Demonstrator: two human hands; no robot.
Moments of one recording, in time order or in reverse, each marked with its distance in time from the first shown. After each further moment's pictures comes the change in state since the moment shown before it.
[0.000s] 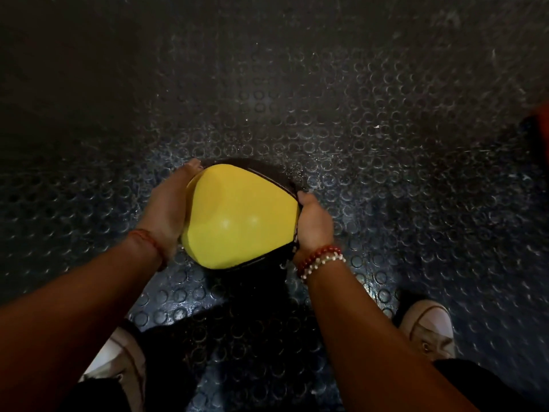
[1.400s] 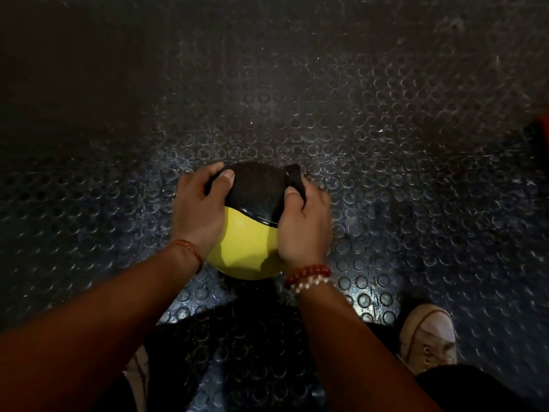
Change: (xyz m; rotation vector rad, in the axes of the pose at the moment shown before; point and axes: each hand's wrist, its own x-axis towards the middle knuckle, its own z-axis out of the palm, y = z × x) left_hand -0.026 0.003 0.037 0.331 0.224 0.323; right_hand -0.026 0.004 0.009 -0.393 0.138 -0.490
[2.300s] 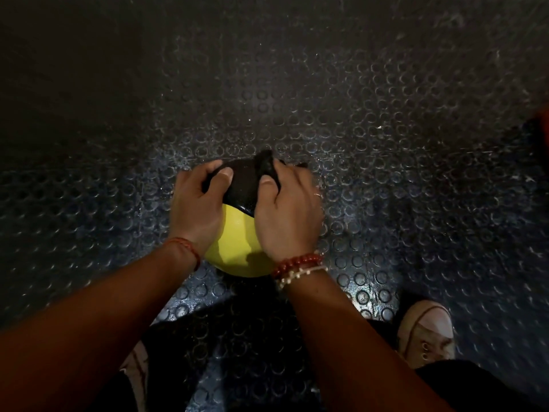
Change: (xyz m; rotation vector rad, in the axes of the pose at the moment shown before) left_hand 0.000 -0.001 0.000 -0.011 -0.001 0.002; right_hand -0.004 -0.022 0.004 -0.239 0.010 -0.263
